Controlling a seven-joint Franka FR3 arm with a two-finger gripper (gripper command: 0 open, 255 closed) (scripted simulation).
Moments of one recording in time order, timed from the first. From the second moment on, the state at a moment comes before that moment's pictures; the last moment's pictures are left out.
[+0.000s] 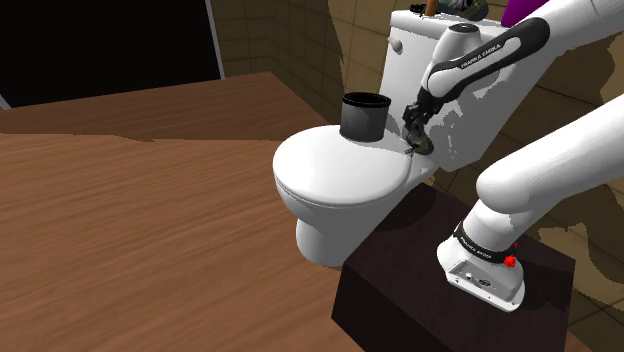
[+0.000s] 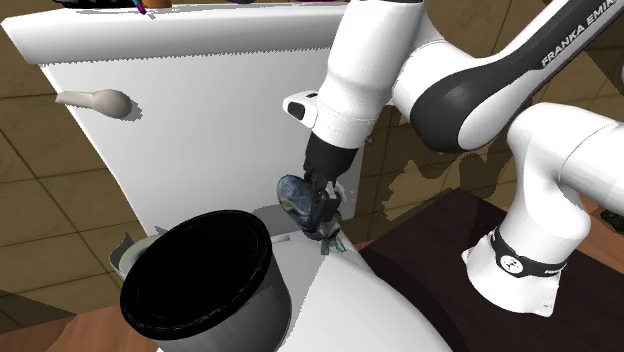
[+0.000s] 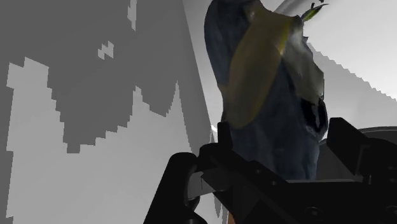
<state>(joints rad) -0.36 -0.42 -0.30 -2.74 -0.37 2.58 0.08</state>
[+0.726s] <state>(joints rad) -0.35 -0.53 -0.29 -2.67 -0.34 2.39 0.05</state>
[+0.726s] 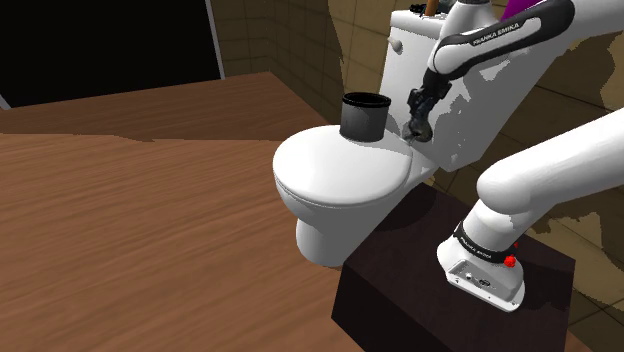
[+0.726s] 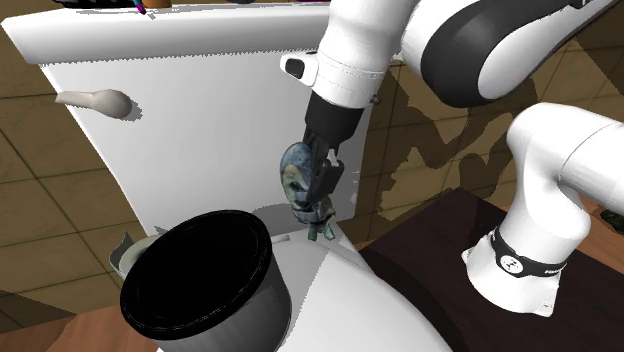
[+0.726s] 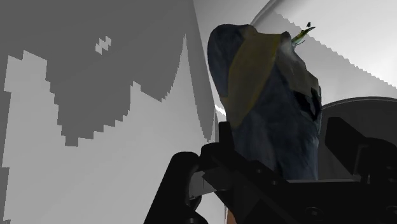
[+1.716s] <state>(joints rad) -0.33 -0.60 -0.26 -2.51 -0.30 2.16 0.02</state>
